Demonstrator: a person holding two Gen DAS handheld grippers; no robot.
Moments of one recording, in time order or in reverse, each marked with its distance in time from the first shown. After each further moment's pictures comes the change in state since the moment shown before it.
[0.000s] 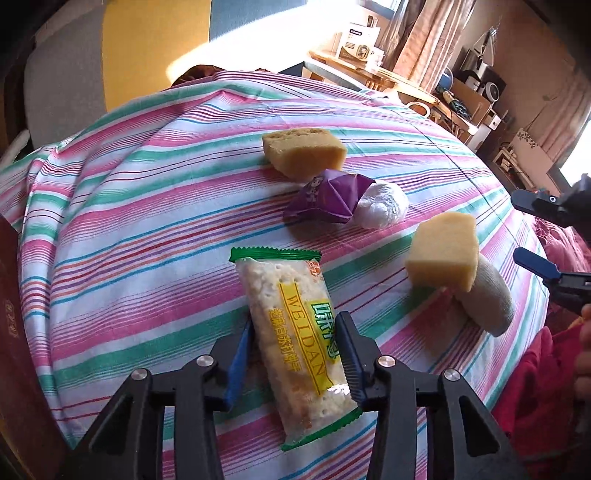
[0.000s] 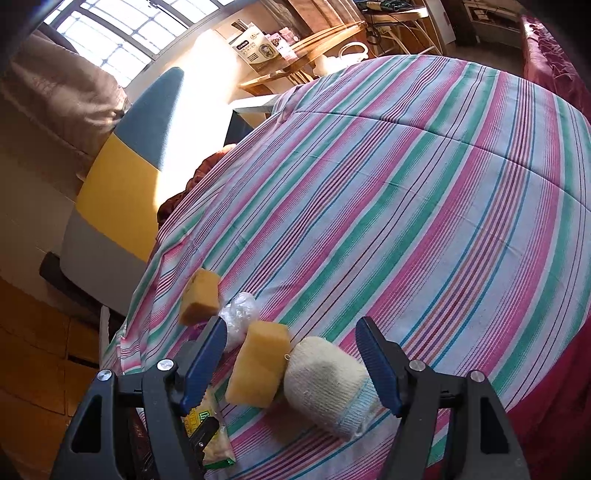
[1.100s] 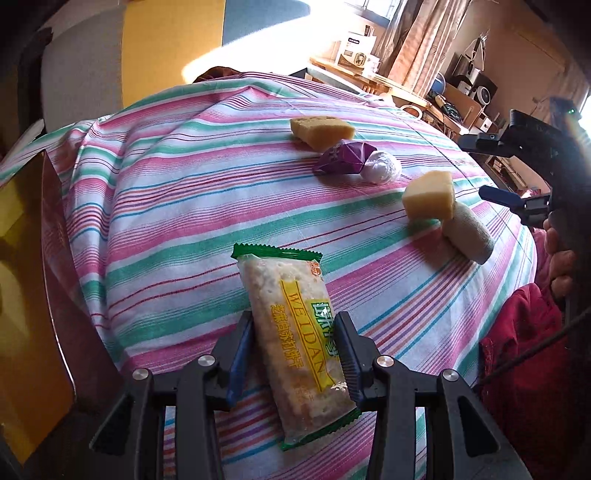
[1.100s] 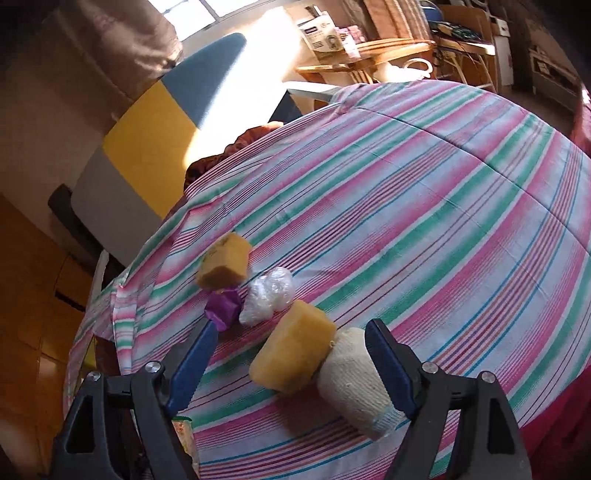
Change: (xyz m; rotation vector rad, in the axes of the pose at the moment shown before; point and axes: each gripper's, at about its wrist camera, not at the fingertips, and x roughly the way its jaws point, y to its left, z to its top) left arm -0.046 0.027 -0.062 0.005 -0.024 -0.015; right arm 0.012 0.055 -0.019 -0.319 0.046 0.001
